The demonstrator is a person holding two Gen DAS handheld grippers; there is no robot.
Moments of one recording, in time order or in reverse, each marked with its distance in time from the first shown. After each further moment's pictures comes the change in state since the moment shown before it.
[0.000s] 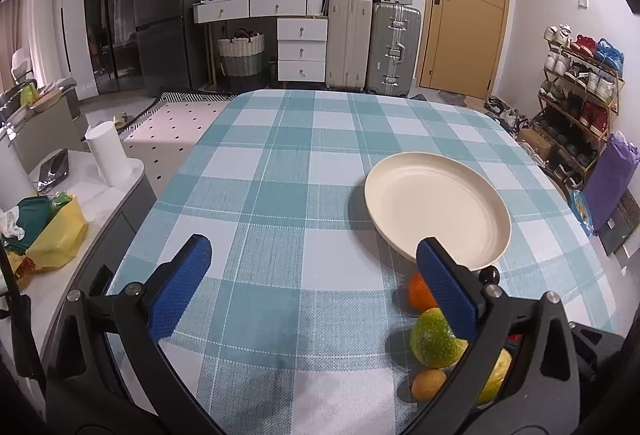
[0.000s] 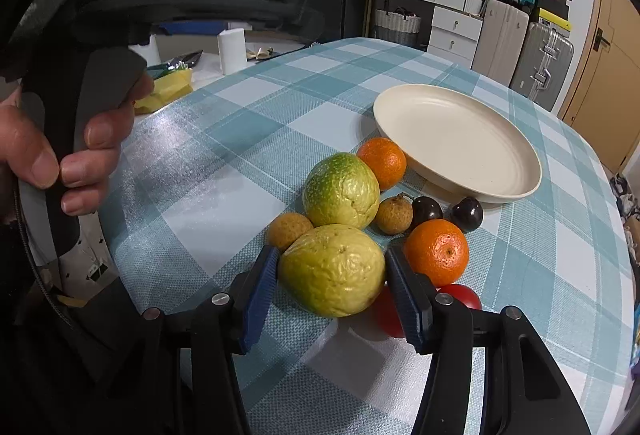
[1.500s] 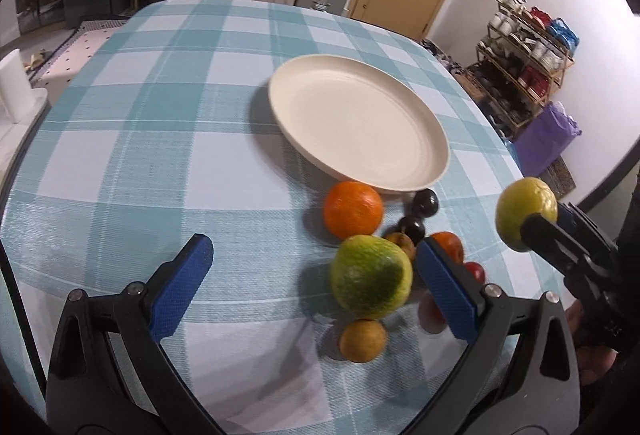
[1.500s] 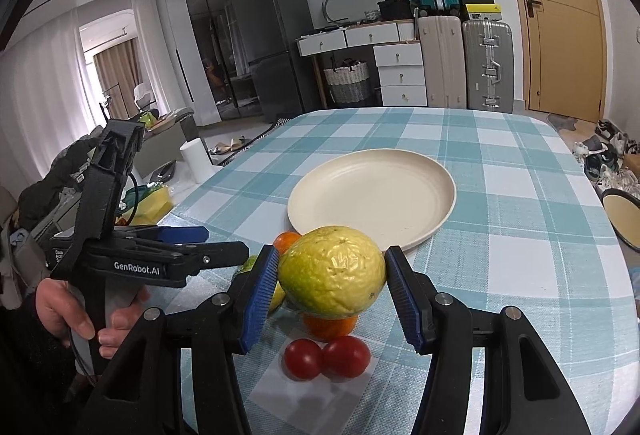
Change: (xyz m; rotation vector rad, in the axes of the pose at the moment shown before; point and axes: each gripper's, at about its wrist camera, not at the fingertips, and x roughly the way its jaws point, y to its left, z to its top) left arm 0.063 -0.027 -0.038 -0.013 0.290 -0.338; right arm -0.054 -0.089 0.008 0.290 -0.243 0.015
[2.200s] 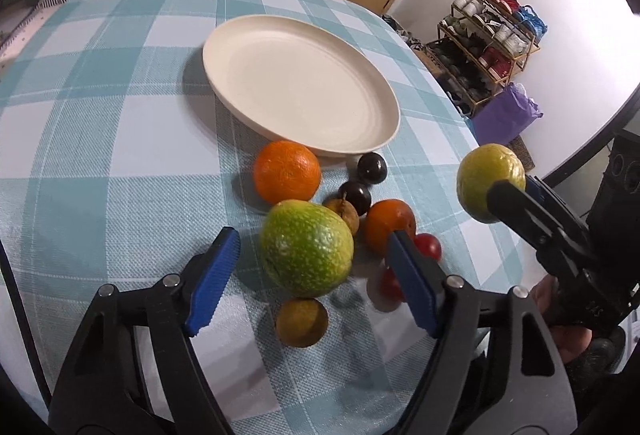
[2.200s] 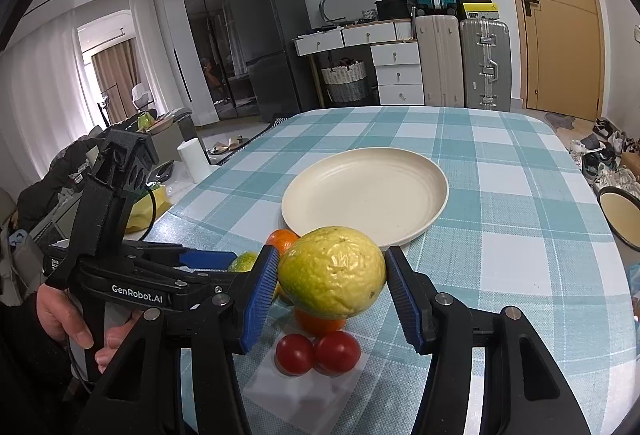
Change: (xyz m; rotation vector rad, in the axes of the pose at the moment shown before) left arm 0.015 -0.017 -0.011 -0.003 0.105 -0.194; right arm -0.003 -0.007 -0.001 0.004 0.002 -0.007
